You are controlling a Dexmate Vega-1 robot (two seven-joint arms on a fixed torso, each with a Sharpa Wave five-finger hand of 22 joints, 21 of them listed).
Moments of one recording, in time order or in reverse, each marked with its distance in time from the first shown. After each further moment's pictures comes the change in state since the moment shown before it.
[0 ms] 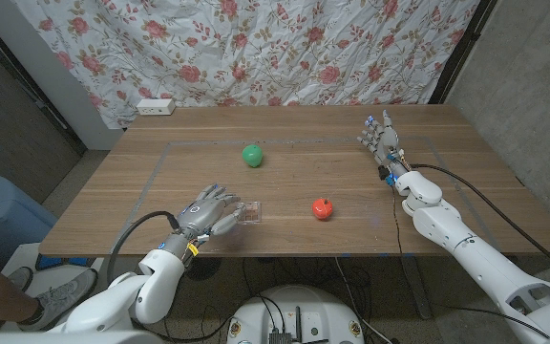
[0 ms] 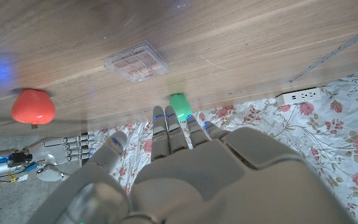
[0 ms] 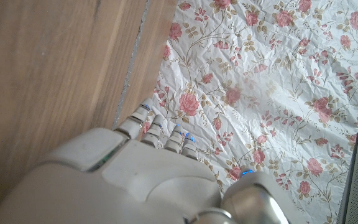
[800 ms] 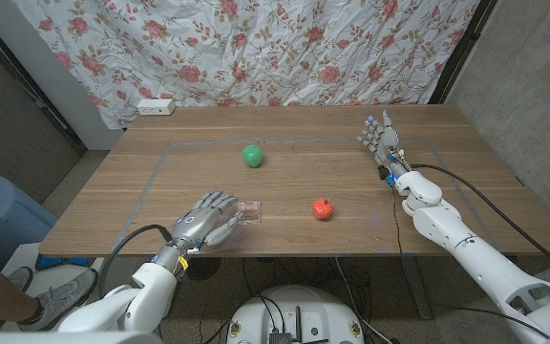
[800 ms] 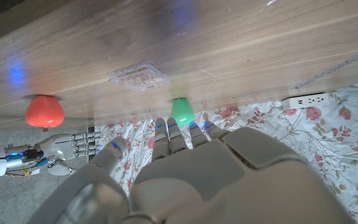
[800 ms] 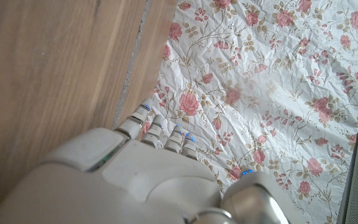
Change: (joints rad) left arm 0.064 0.004 -0.041 0.142 -0.031 -0.176 0.095; left_hand -0.016 -0.006 -0.065 0.067 0.004 -0.196 -0.042 -0.005 0.000 -0.195 -0.029 0.000 0.000 -0.147 -0.017 0.000 0.005 -0.011 -0.018 0.002 0.000; right arm 0.000 0.000 0.000 0.000 0.000 0.000 0.000; right_hand 0.000 0.000 0.000 0.000 0.000 0.000 0.000 0.000 0.000 0.000 0.000 0.000 0.000 0.000 0.000 0.000 0.000 0.000 0.000 0.000 0.000
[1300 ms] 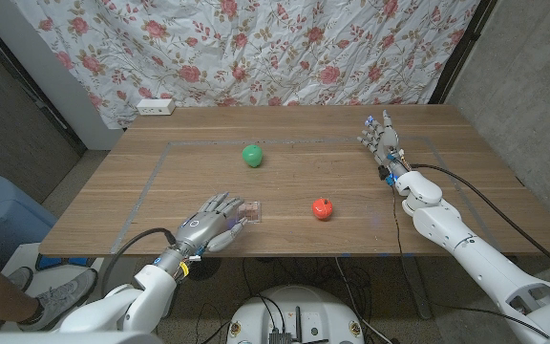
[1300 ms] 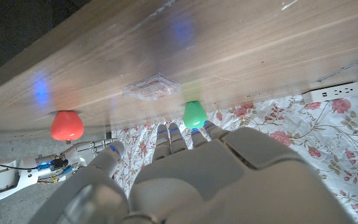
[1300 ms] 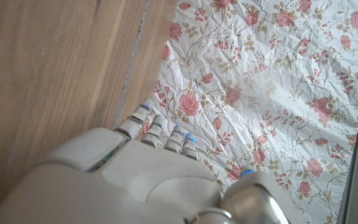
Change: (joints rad) left arm -0.040 0.024 0.049 0.061 0.070 -0.071 -0.003; left_hand -0.008 -0.008 -0.051 0.015 0.004 -0.086 -0.005 0.000 0.000 -0.069 0.001 0.000 0.000 -0.068 -0.006 0.000 0.009 0.000 0.000 0.000 0.009; right arm 0.000 0.000 0.000 0.000 0.000 0.000 0.000; right_hand 0.000 0.000 0.000 0.000 0.000 0.000 0.000 0.000 0.000 0.000 0.000 0.000 0.000 0.000 0.000 0.000 0.000 0.000 0.000 0.000 0.000
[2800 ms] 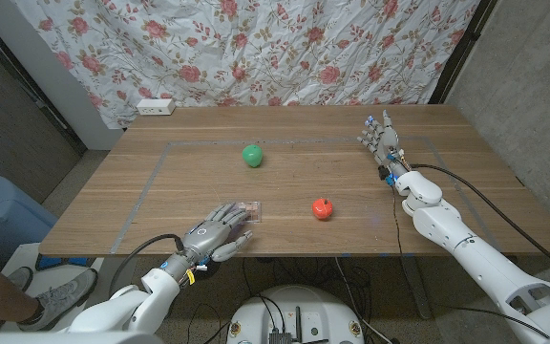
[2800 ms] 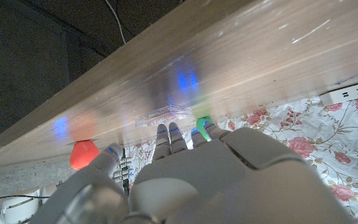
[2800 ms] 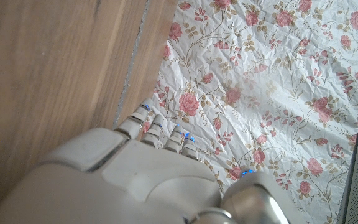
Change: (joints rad) left arm -0.082 0.000 0.101 0.067 0.085 -0.011 -0.059; left_hand 0.000 0.000 -0.060 0.002 0.000 0.010 -0.001 0.020 0.000 0.008 -0.007 0.012 0.000 -0.005 -0.005 0.008 0.000 0.000 0.000 0.006 0.000; right arm 0.000 0.000 0.000 -0.001 0.000 0.000 0.000; right_hand 0.000 0.000 0.000 0.000 0.000 0.000 0.000 0.000 0.000 0.000 0.000 0.000 0.000 0.000 0.000 0.000 0.000 0.000 0.000 0.000 0.000
